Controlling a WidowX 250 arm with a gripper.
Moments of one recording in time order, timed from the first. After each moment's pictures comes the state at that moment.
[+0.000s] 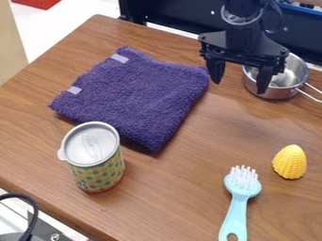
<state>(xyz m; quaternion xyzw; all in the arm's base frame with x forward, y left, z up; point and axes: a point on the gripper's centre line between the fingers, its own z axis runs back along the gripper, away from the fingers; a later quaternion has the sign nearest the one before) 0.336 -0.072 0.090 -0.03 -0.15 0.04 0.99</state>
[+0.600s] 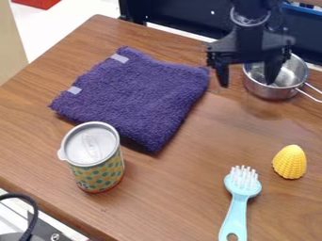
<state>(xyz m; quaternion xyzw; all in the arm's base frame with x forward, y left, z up) 0.361 -0.070 0.078 -0.05 -0.15 0.27 0.95</state>
